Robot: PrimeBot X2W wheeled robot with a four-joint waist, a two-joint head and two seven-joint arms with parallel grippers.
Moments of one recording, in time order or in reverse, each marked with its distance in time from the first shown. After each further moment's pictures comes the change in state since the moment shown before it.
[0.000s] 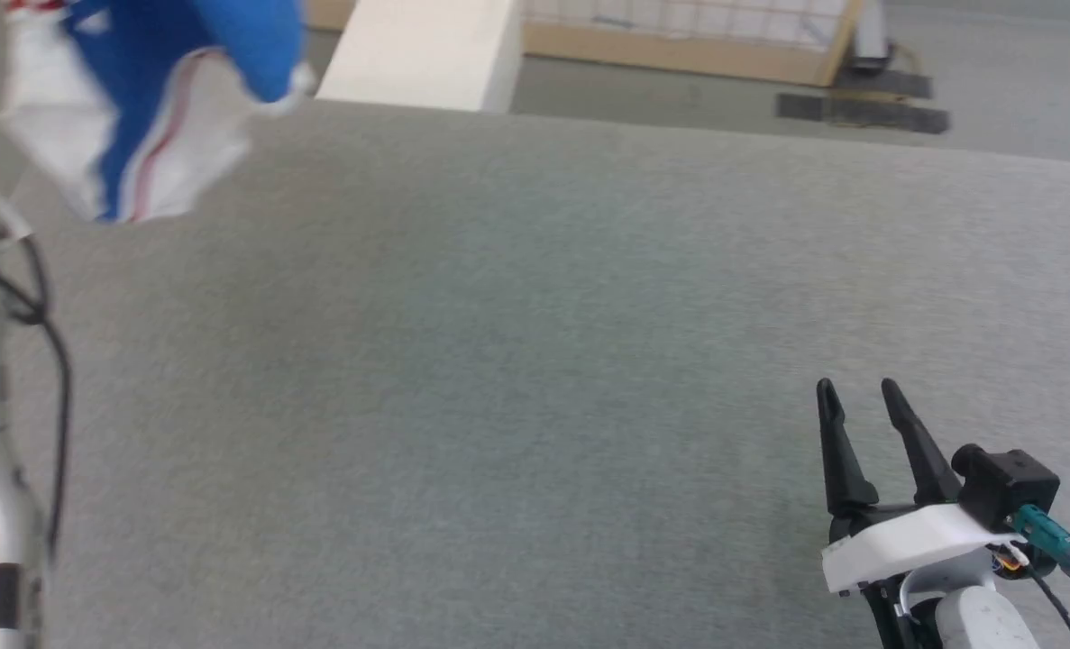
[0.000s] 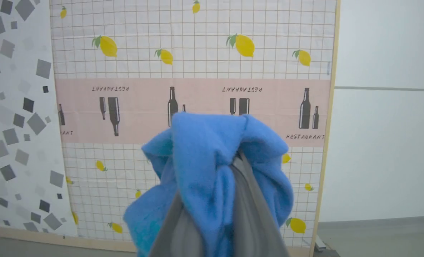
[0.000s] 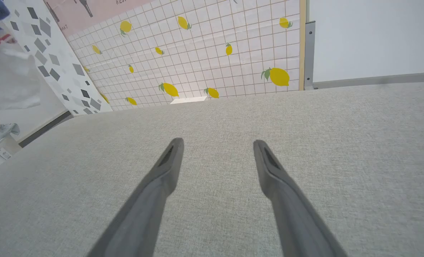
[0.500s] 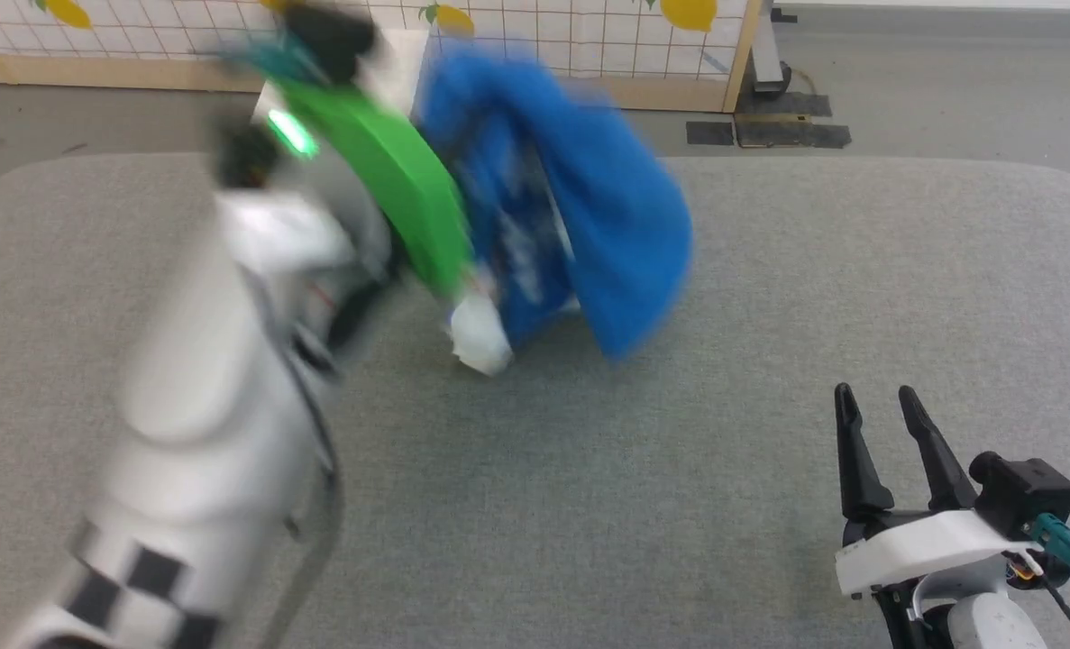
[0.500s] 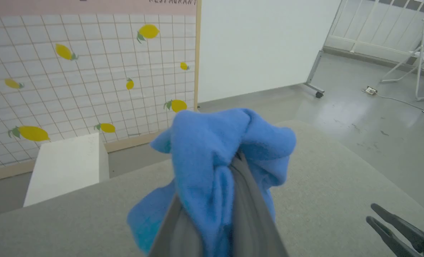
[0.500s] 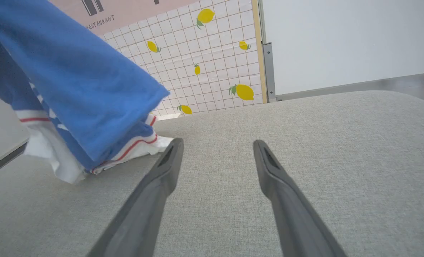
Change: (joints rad) left arm 0.292 -0.173 -0.333 -0.076 -0.135 -0.001 0.207; right arm 0.012 -0.001 -0.029 0.005 0.014 0.000 -0.009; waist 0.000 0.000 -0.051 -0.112
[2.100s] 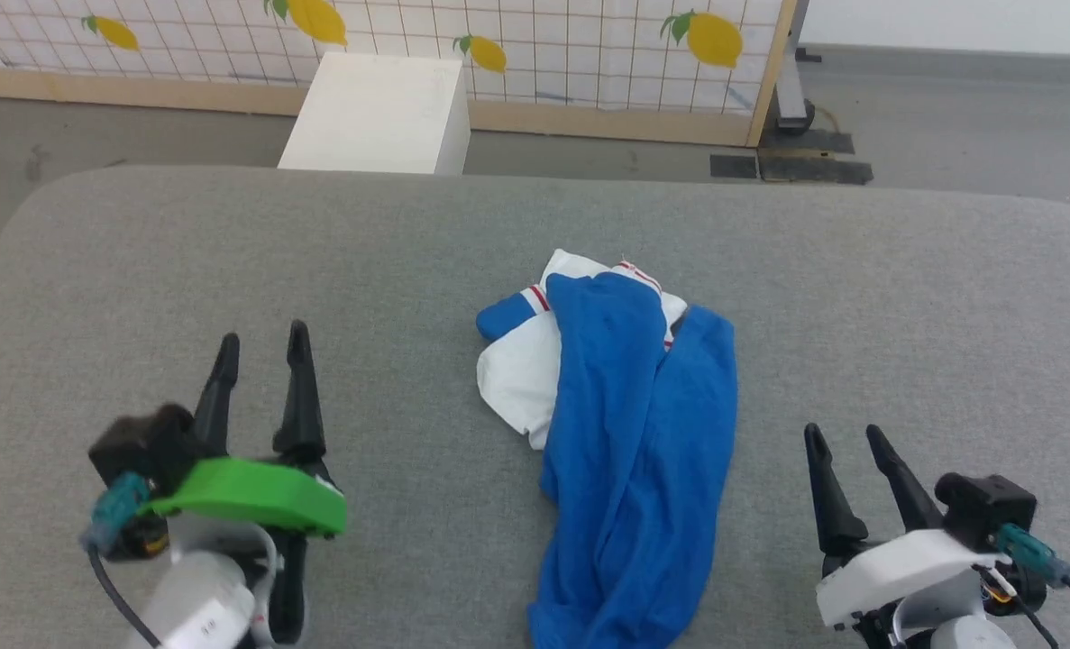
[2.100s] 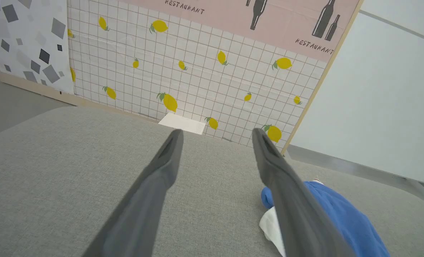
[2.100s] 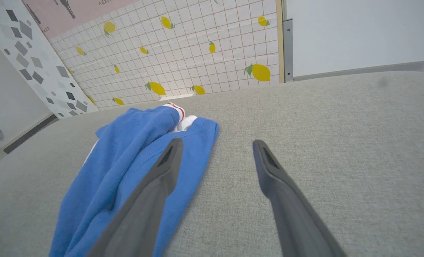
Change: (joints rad) left arm 0.657 0.043 0.193 -0.165 0.070 0.280 -0.617; right arm 0.033 0.000 0.037 0.027 0.007 0.000 0.062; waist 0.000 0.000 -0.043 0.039
